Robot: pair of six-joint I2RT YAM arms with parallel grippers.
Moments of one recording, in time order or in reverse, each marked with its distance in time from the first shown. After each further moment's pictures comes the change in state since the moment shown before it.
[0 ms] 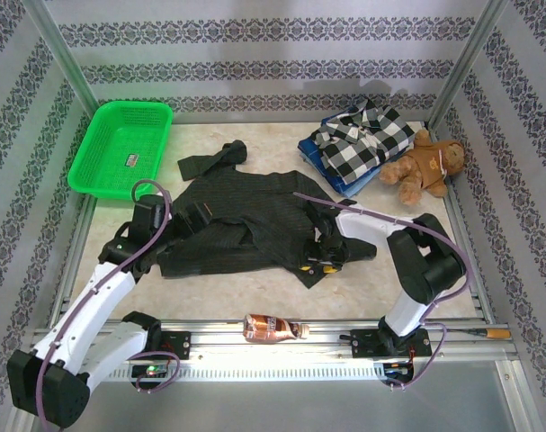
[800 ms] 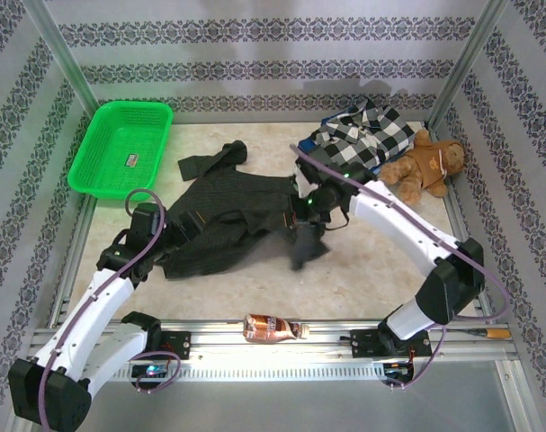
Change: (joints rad) left arm 0.029 -0.037 -0.057 -0.058 -0.037 -0.061; right arm 0.072 -0.169 0.520 -0.206 -0.101 -0.082
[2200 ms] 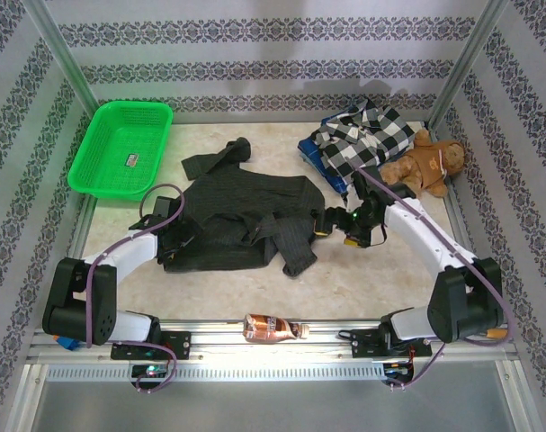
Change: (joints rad) left arm 0.105 0.535 -0.039 0.266 -0.046 -0.060; right arm -0.355 -0.135 -0.459 0.104 -0.074 -0.027
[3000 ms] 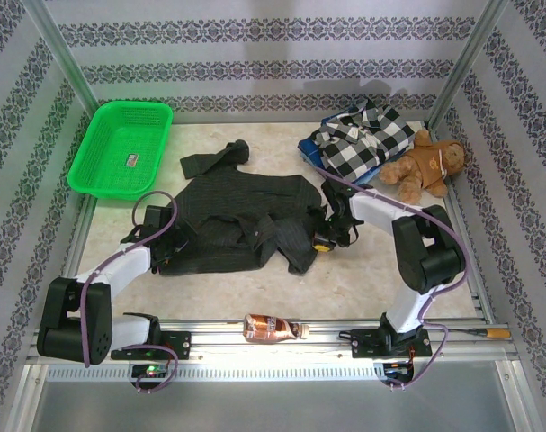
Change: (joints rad) left arm 0.052 -0.117 -0.105 0.052 0.012 0.047; right arm 0.090 0.341 0.041 0.148 0.087 0.095
